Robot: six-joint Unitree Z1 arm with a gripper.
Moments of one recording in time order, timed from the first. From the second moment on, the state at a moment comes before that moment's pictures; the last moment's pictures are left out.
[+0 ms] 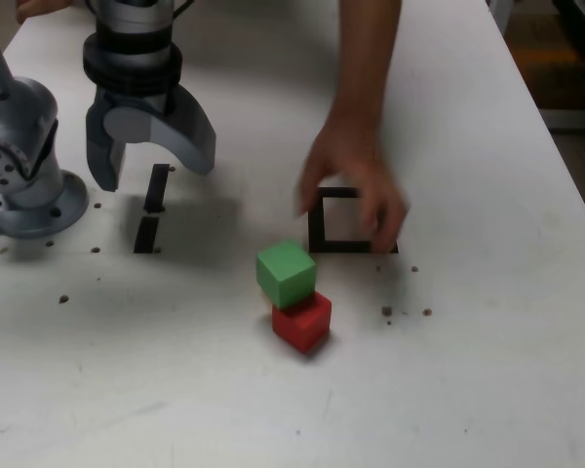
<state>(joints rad) 0.00 1.49 -0.79 1.09 0.01 -0.04</state>
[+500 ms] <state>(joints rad) -0.12 1.39 -0.98 1.27 0.06 -0.16</state>
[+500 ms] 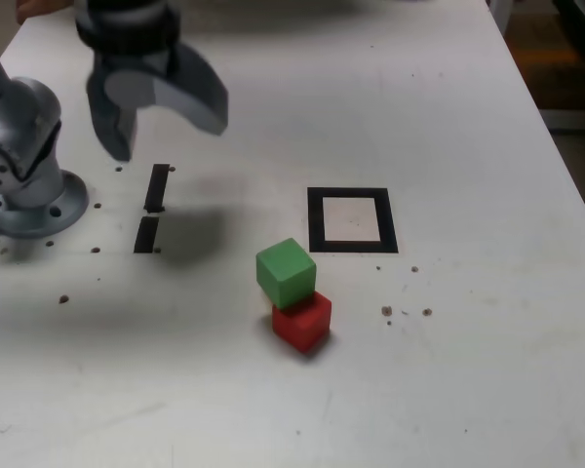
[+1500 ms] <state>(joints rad) -0.45 1.87 -1.62 1.45 -0.06 -0.80</state>
